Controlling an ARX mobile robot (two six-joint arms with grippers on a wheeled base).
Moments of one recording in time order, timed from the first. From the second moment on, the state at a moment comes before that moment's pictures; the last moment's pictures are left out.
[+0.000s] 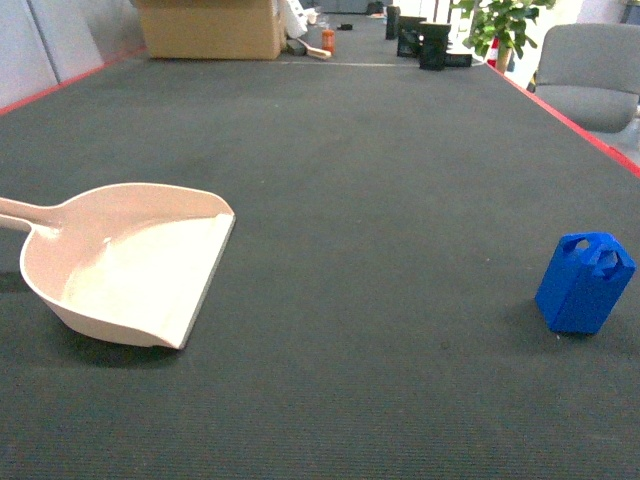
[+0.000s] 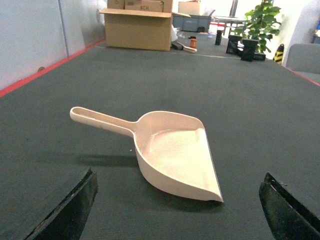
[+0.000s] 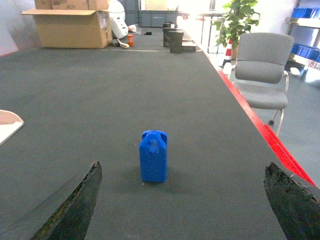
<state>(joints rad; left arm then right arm) 0.00 0.01 0.01 0.00 0.00 -0.02 0.00 0.00 0.01 0.00 0.00 0.00</state>
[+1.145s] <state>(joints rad) 0.00 0.01 0.01 0.00 0.00 -0.02 0.00 0.00 0.01 0.00 0.00 0.00</state>
